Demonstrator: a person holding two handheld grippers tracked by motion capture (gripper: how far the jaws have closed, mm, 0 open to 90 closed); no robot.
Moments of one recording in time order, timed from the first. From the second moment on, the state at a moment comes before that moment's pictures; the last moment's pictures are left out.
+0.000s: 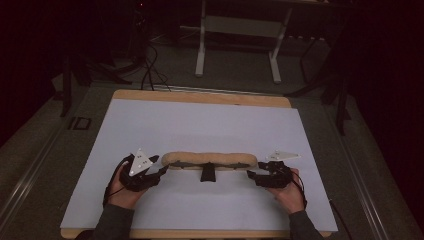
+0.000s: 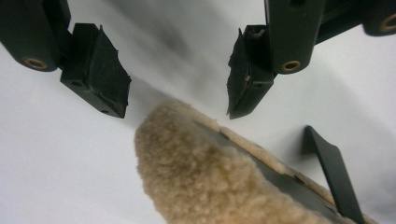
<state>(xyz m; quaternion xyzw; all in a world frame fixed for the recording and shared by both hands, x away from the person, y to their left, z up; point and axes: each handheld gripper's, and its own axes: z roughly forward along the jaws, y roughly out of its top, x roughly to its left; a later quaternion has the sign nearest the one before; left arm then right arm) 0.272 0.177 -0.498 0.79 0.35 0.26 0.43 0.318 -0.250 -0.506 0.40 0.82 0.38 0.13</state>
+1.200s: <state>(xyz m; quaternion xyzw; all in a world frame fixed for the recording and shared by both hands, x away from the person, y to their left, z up) 0.294 0.199 -0.491 0.74 0.41 0.21 0.50 0.311 -0.234 -0.508 0.40 0.83 0.38 0.09</state>
